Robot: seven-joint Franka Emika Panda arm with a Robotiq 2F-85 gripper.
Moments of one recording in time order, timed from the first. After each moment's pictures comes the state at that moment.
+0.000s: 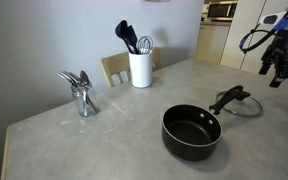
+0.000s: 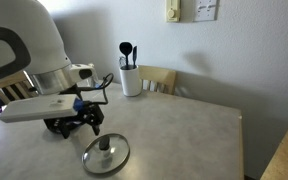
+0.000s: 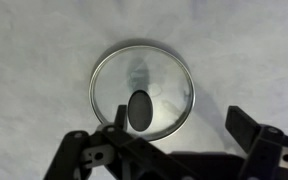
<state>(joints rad) -0.01 -0.05 -0.29 -2.61 -0.05 2.62 -0.86</state>
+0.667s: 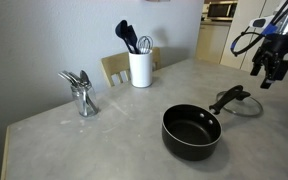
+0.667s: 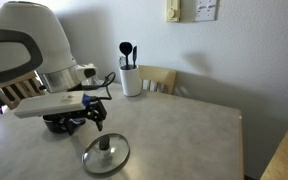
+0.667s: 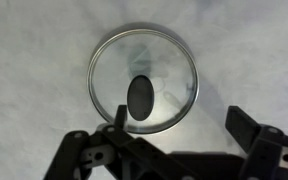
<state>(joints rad) -0.04 0.01 -0.22 -2.57 -0.05 2.64 -0.85</state>
